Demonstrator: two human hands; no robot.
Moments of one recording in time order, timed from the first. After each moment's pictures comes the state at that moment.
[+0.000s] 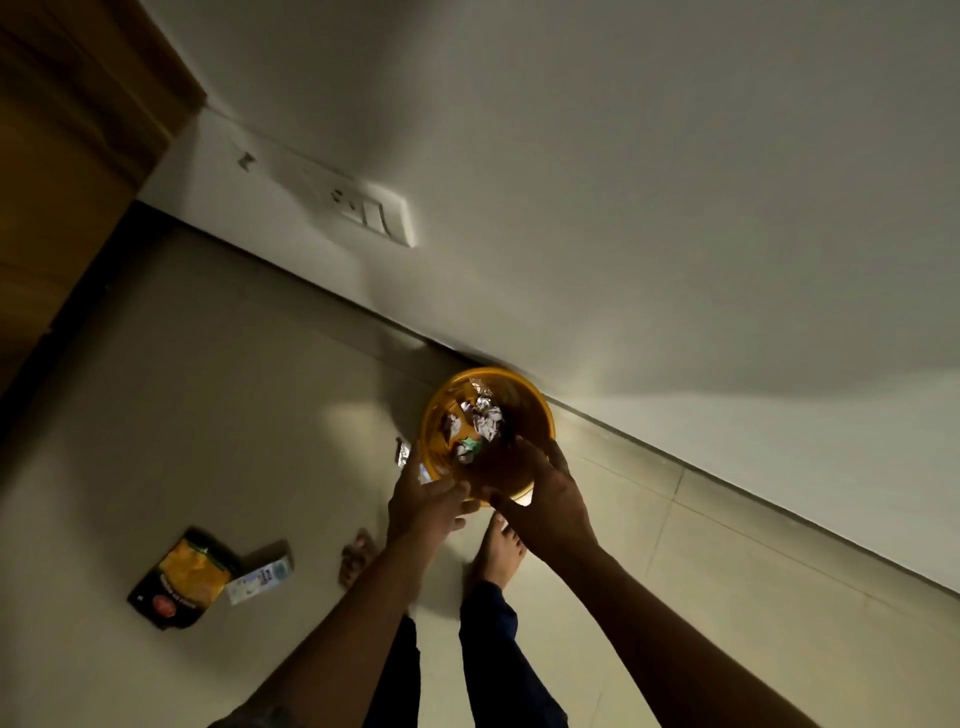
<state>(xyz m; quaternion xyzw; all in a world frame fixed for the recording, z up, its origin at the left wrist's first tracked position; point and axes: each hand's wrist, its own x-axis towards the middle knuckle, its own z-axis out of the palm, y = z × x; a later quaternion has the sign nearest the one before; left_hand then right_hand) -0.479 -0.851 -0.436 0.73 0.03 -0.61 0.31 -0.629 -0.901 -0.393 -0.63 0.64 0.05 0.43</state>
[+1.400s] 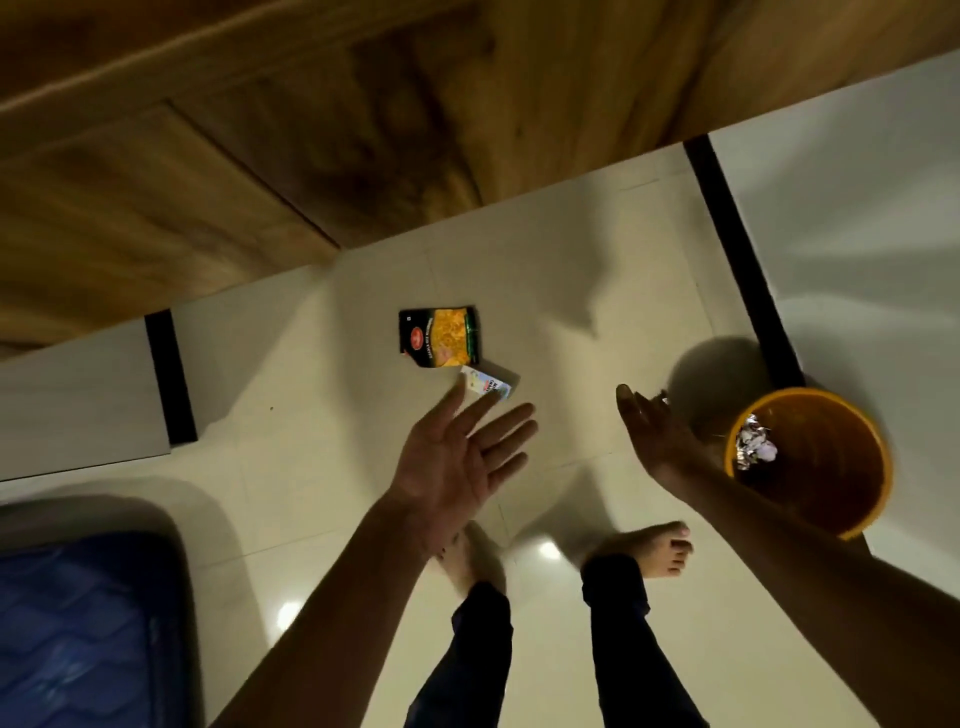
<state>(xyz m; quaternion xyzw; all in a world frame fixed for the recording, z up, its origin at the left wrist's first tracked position) -0.312 -0.473 -0.361 0.38 0.36 -0.49 0.70 -0.411 -0.717 -0.467 -0.77 0.41 0.32 0.39</state>
